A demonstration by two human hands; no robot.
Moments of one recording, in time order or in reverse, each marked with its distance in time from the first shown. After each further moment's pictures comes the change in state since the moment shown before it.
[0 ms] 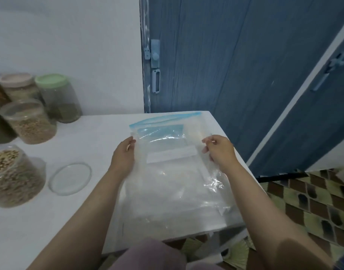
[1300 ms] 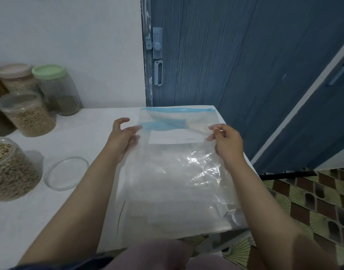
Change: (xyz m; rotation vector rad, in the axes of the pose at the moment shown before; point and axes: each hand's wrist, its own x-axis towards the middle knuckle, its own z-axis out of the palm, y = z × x) left_hand 0.022 0.035 -0.006 -0.477 -0.066 -0.180; right_hand 0.010 0.001 -0.003 0.196 0.091 -0.106
